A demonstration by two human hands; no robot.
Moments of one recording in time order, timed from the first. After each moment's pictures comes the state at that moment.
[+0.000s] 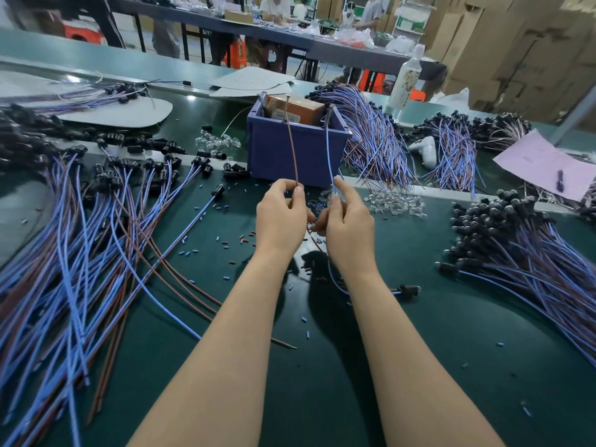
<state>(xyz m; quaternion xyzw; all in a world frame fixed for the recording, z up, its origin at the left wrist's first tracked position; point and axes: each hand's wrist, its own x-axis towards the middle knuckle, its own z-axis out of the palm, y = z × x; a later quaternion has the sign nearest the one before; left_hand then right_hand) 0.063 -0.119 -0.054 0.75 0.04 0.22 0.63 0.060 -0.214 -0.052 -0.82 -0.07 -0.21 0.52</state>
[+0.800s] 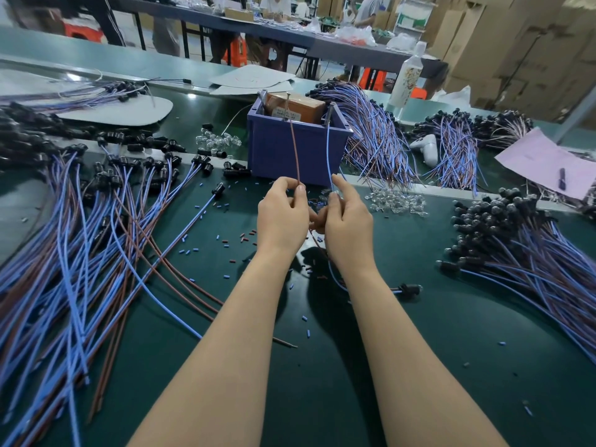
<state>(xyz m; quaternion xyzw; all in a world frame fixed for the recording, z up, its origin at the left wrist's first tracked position) 0.062 -0.121 -0.054 0.75 0.04 0.22 0.62 0.067 -0.214 -0.055 -0.83 -0.07 -0.22 0.51</state>
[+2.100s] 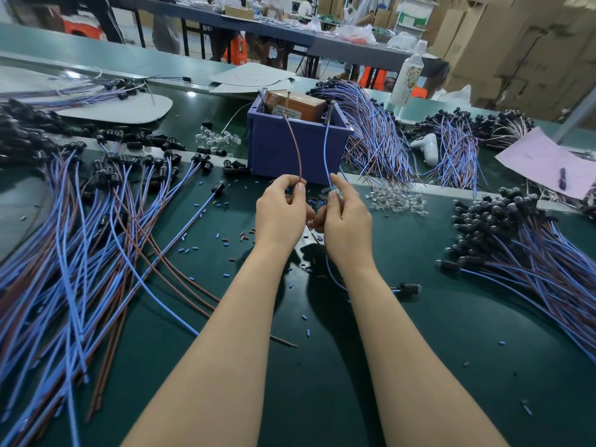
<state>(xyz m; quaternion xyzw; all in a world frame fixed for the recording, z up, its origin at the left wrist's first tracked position) 0.067 -0.116 -0.055 0.75 0.04 0.20 0.63 0.066 -0.211 -0.056 -0.82 -0.06 -0.20 0.53</state>
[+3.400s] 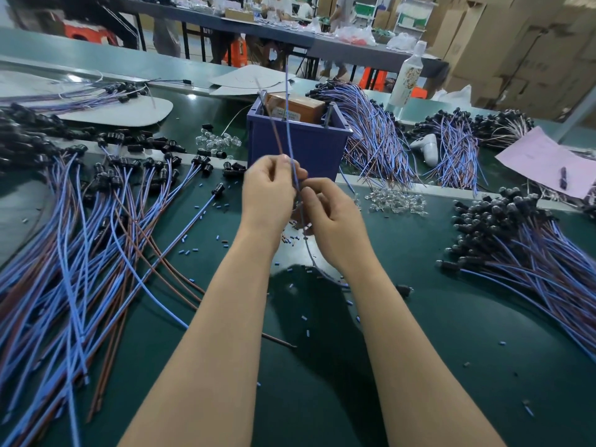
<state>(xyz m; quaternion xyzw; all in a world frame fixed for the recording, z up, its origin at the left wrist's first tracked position) 0.052 -0.108 -0.015 0.63 0.06 0.20 0.74 0.048 -0.207 -0.037 -0.81 -0.18 -0.11 0.55</state>
